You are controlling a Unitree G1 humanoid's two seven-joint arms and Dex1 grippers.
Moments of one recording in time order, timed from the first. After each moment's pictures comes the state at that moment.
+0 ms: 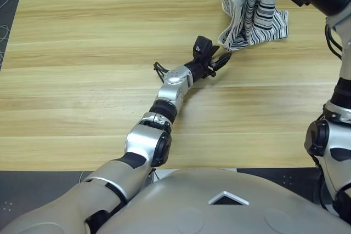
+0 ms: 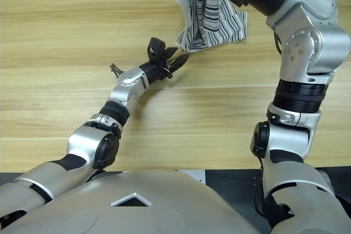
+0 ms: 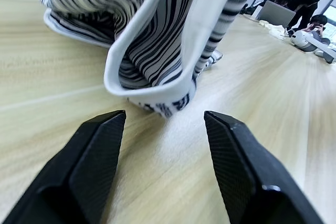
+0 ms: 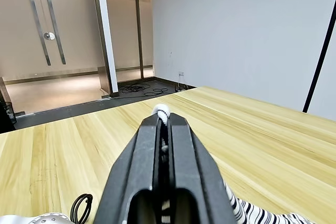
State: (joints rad) left arm -0.57 -0.15 -0.04 1.04 -0.15 -0.14 -0.60; right arm -0.60 -0.44 -0.14 -0.01 0.55 0.57 0.87
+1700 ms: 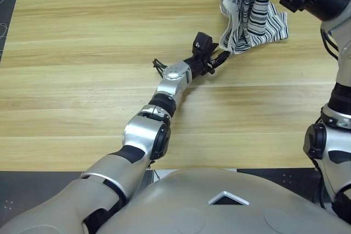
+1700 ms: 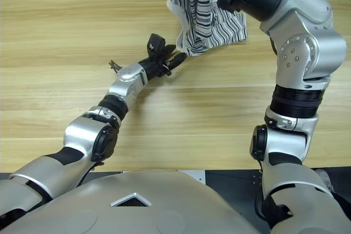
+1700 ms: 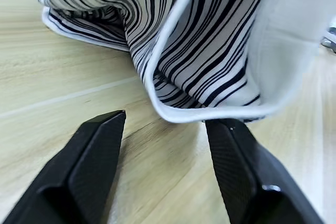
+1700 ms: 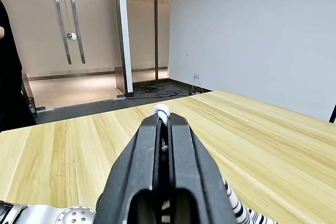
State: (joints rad) left arm -0.66 -0.13 -0.05 1.17 -0.15 -0.19 -0.61; right arm -0.57 -0.44 -0.11 -0.11 0.59 0.57 0.88
